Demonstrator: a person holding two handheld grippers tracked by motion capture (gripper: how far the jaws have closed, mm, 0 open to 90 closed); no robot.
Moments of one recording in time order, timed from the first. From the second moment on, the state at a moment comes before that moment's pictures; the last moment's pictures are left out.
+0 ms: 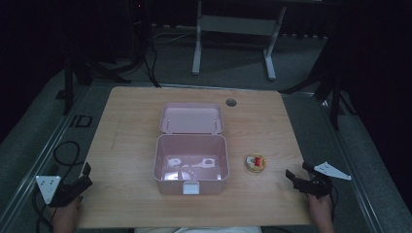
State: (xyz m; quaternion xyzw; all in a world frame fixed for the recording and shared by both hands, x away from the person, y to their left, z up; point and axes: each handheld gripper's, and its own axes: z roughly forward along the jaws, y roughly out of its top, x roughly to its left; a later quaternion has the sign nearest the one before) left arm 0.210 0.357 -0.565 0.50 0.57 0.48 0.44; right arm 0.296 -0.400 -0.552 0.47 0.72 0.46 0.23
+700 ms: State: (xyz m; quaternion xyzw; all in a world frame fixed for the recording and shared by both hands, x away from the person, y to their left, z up) left arm 0.210 0.360 -0.565 0.50 0.58 0.47 0.45; right arm 0.311 -0.383 -0.537 0.36 0.85 0.37 0.06
